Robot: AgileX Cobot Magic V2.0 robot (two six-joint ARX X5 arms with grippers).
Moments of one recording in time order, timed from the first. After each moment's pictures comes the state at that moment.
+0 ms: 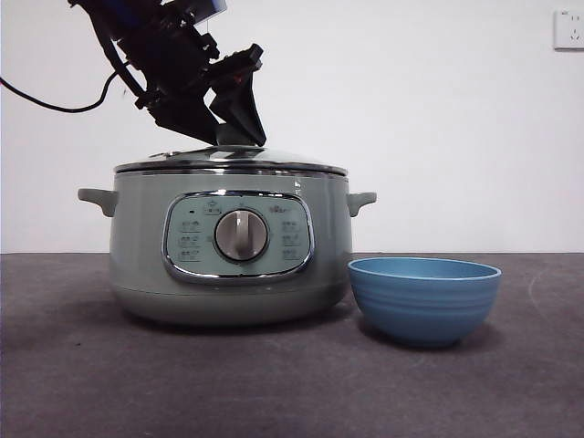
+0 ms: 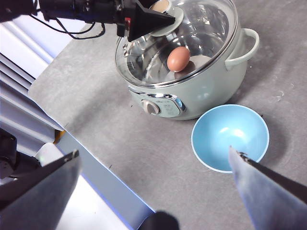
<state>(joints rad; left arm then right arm) -0.45 1.63 1.29 -0.25 0.16 0.06 0.09 0.86 1.12 -1.02 -0.72 -0.13</state>
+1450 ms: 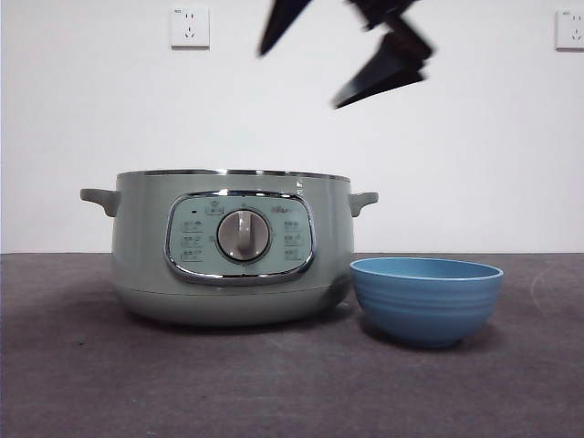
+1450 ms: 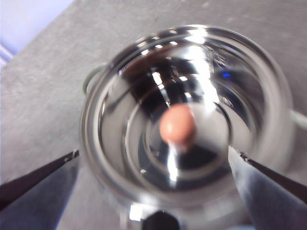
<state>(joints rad) -0.45 0.85 1.44 -0.85 0.05 0.06 0.62 1.54 1.35 -0.46 -0.23 0.12</state>
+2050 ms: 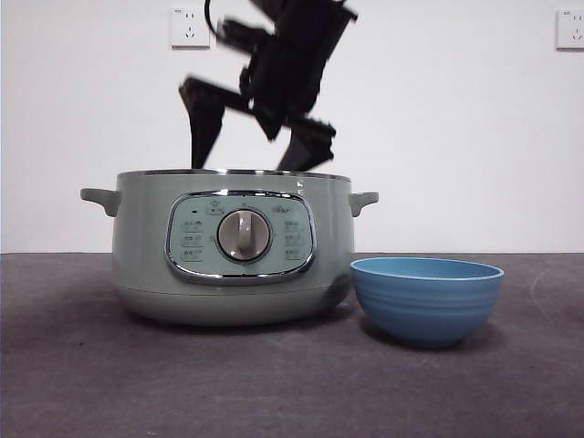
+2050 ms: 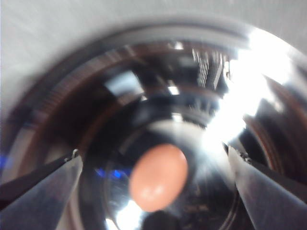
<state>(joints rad) -0.45 0.82 1.44 -0.89 0.05 0.06 0.69 2.03 1.76 -0.56 -0.05 0.07</state>
